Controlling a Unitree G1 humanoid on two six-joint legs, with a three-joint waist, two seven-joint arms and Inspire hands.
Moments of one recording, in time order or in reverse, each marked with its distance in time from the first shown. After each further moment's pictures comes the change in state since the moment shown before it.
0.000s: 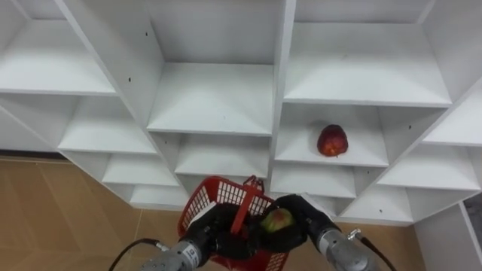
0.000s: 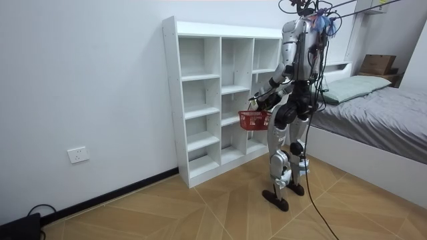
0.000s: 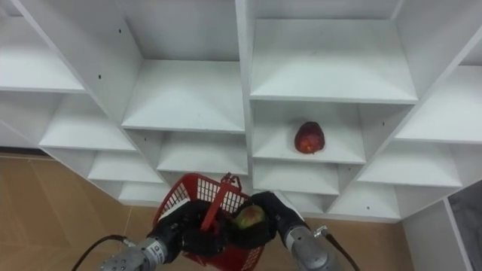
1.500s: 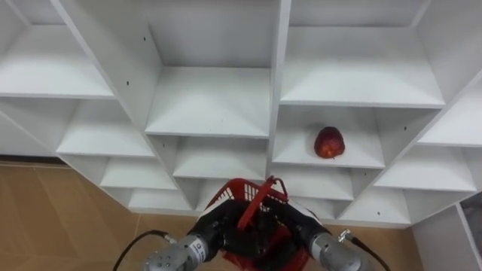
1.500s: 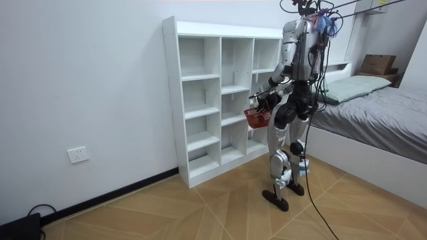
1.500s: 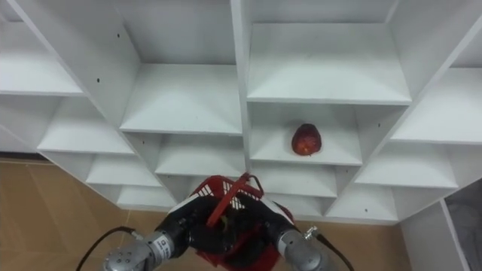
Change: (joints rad) left arm -0.032 0.008 -0.015 -0.012 -0.016 0.004 -0.031; right arm 0.003 -0.008 0.020 -0.017 -0.049 0.003 0.077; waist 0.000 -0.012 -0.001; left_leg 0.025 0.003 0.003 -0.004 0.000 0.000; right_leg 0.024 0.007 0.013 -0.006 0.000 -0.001
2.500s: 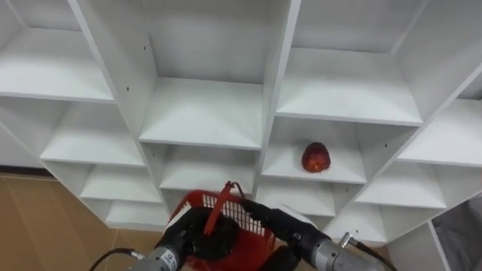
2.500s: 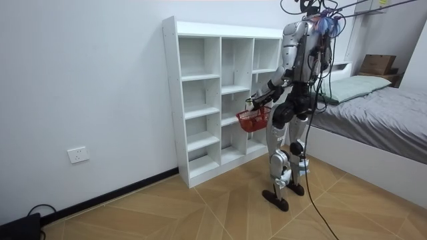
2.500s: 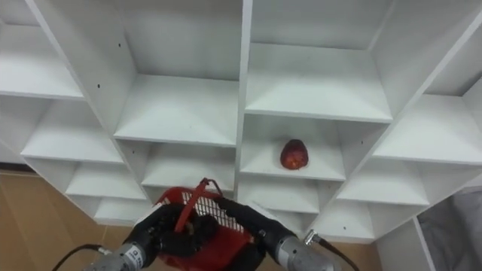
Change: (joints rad) left arm 0.078 0.050 0.127 0.045 0.027 0.001 0.121; right arm 0.162 -0.088 -0.036 -0.354 0.043 0.021 0.172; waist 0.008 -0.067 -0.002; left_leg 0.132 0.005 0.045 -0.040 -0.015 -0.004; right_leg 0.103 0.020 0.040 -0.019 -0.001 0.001
